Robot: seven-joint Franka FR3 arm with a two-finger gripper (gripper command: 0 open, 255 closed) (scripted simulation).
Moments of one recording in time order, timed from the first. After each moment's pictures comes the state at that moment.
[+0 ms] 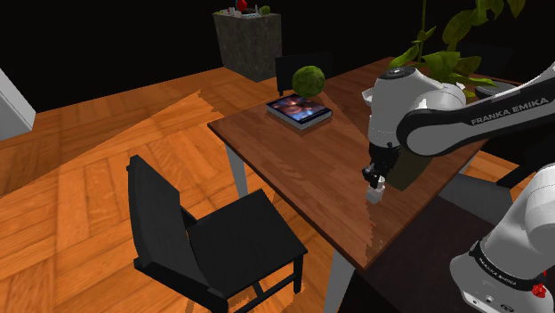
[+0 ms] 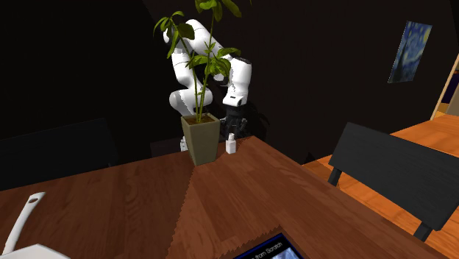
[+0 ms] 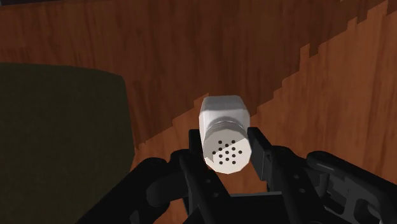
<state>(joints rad) 0.11 -0.49 0.16 -2.72 -0.03 2.14 0.35</state>
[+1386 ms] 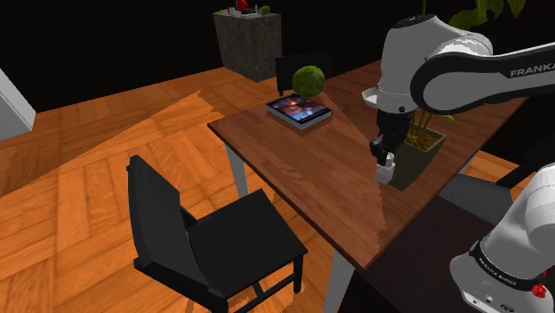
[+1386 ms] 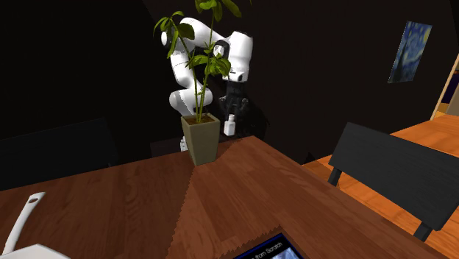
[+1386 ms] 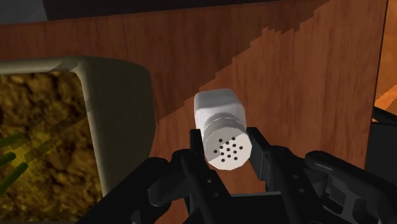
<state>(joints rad) 0.11 -0.60 0.14 -2.55 -0.02 1.86 0.32</state>
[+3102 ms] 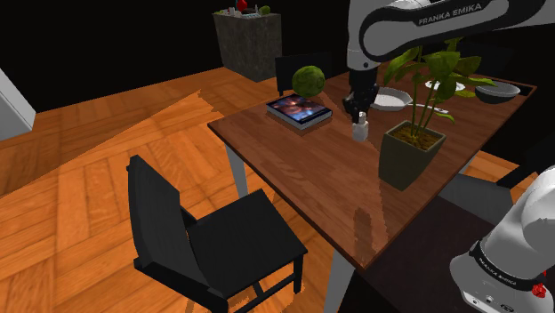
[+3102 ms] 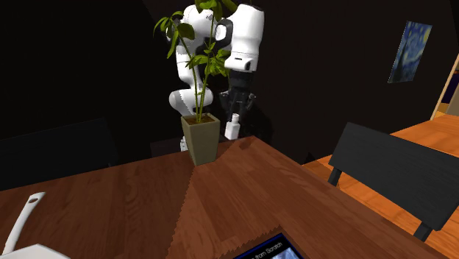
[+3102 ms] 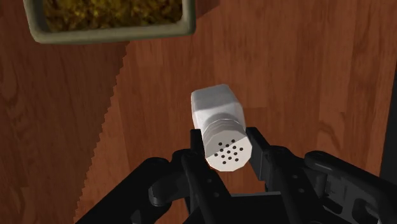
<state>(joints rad) 0.03 -0.20 0.04 -2.08 -0.11 1.80 0.18</state>
